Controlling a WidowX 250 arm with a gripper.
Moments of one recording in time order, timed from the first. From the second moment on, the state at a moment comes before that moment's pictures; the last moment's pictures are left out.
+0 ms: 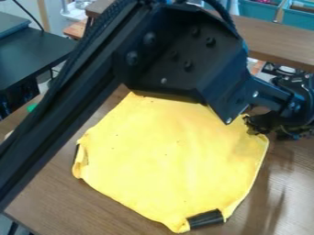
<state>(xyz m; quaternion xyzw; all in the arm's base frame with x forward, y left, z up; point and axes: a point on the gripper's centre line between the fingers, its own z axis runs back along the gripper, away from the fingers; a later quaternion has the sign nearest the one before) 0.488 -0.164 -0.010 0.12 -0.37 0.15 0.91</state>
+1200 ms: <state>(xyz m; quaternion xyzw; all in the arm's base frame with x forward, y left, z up) 0.478 -0.148 -0.017 0.12 -0.34 0.19 0.91</state>
